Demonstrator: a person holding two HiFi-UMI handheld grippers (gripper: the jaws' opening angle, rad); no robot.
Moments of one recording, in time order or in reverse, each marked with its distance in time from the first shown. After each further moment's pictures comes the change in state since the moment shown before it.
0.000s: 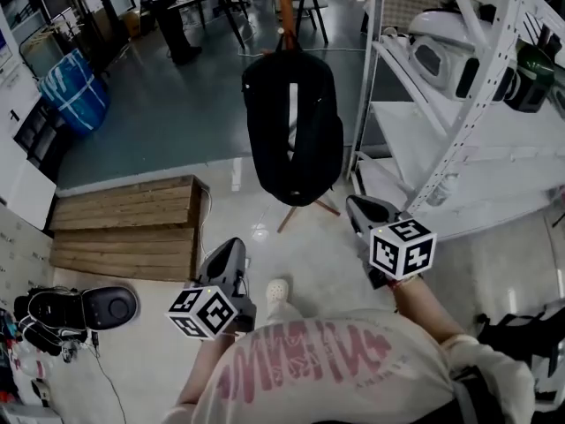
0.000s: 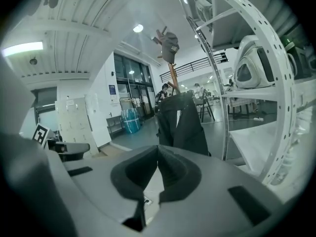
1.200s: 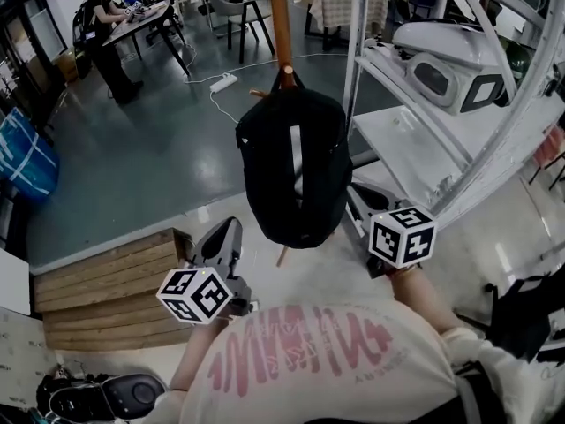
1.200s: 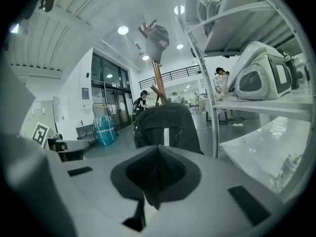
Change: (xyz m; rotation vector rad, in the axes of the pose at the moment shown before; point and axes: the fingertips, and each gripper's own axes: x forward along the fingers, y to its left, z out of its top) left arm 0.191 0.110 0.138 0.076 0.081 -0.318; right arm 0.149 -0.035 0.099 0.080 -0.091 -0.296
